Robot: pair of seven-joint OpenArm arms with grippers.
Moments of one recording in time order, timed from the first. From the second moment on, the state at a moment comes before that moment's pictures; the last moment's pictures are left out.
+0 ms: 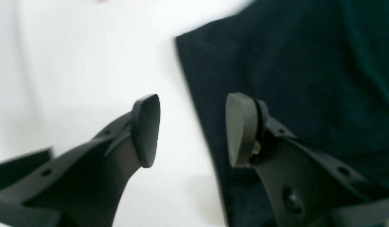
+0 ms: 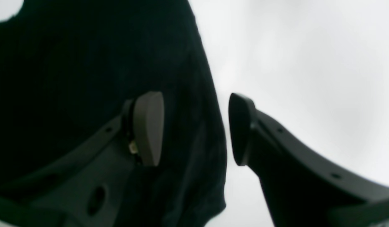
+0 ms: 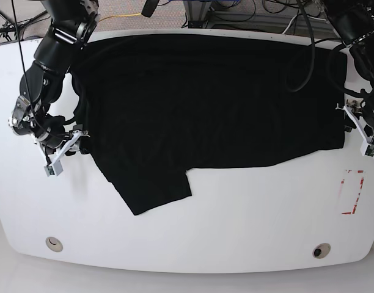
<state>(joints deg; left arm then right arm) -4.0 -20.3 -35.3 100.3 -14.8 -42.9 73.4 15.7 15.7 28.6 73.4 24.8 41.0 -63.2</state>
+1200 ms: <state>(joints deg) -9.1 -18.6 -33.0 82.8 -1.4 -43.0 55.3 32.3 16.2 22.7 36.7 10.0 40.5 -38.4</state>
